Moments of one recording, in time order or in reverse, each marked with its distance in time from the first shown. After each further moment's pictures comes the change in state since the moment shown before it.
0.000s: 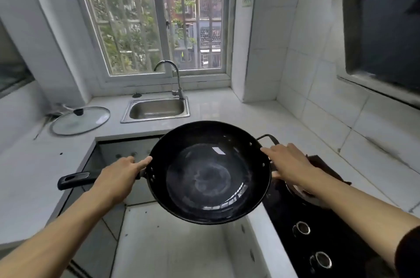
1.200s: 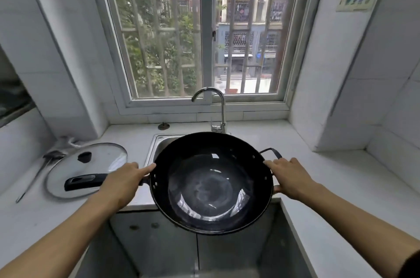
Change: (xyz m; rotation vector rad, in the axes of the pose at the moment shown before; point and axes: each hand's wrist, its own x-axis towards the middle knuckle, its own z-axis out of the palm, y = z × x) left_hand 0.408 -0.312 0.106 -0.011 -0.061 -0.158; right_hand 0.553 -0.053 0.061 0.044 -0.018 -0.055
